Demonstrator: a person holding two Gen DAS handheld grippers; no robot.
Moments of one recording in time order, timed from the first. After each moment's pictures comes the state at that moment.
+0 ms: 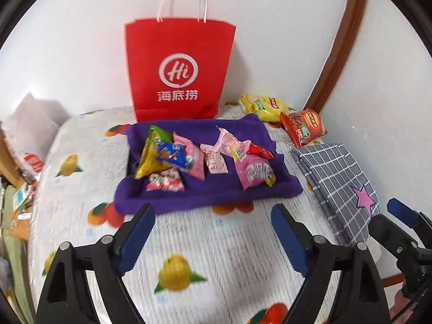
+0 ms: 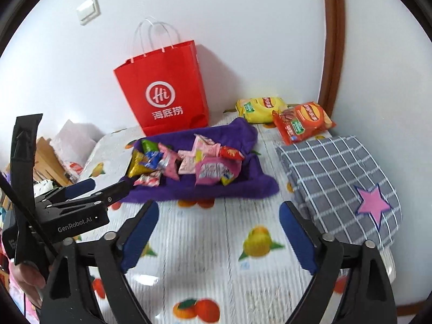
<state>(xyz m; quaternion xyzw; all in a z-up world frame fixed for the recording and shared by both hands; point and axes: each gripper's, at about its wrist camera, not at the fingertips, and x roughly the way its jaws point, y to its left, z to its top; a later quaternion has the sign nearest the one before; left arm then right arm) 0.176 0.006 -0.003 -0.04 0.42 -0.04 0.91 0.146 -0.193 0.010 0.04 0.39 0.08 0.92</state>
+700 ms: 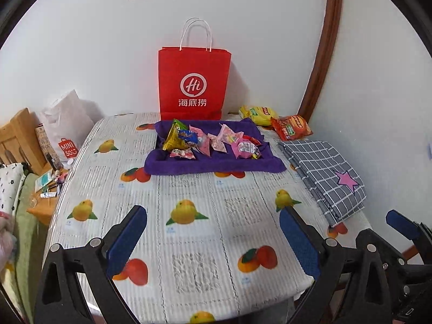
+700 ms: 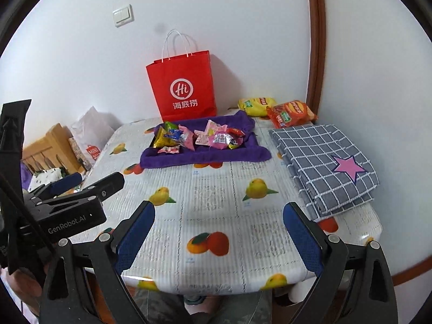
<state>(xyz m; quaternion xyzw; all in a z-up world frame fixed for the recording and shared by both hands) 0.013 -0.001 0.024 -0.04 0.36 -0.01 0.93 -0.007 -0.191 0.020 0.03 0.36 0.08 0.93</state>
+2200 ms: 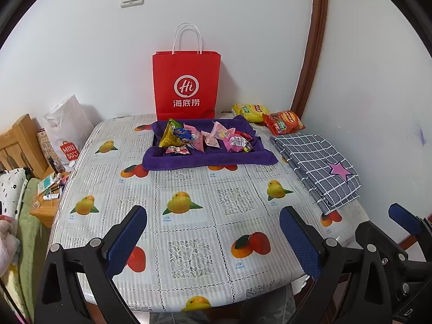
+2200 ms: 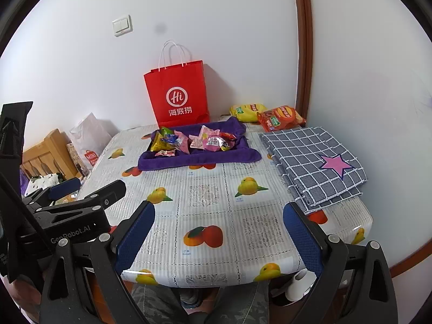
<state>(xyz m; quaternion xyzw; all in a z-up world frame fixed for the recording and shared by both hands) -0.018 -0.016 0.026 -0.03 0.35 -0.02 0.94 -0.038 -0.199 0.022 0.03 0.33 0.07 0.94</state>
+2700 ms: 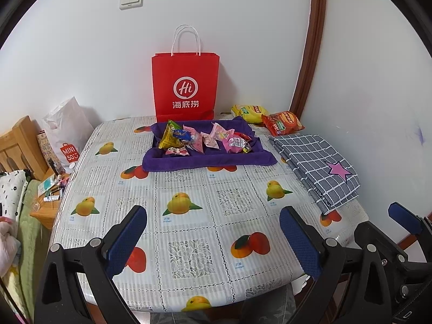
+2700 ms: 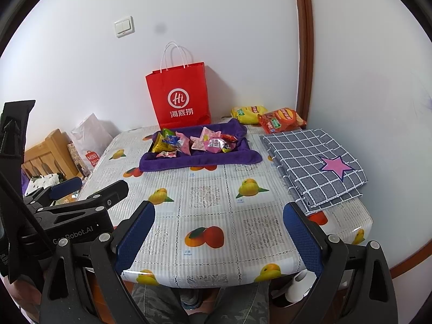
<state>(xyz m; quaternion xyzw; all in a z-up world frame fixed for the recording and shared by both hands) -0.019 -0.018 0.027 -0.03 0.35 -0.02 0.94 -0.040 -0.197 0.024 0.03 0.33 0.07 0.94</state>
